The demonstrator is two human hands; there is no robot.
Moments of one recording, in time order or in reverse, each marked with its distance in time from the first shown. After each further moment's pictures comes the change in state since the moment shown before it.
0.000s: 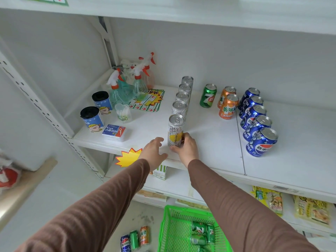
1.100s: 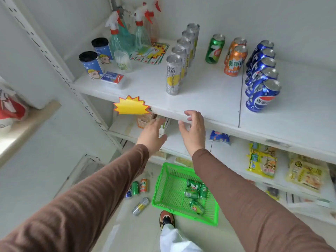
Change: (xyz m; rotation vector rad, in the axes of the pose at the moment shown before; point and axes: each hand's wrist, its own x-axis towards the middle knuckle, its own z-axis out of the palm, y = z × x) left_hand -0.108 0.003 0.073 0.024 0.123 0.075; right_hand -0.106 0.077 -0.018 0.074 0.198 -0.352
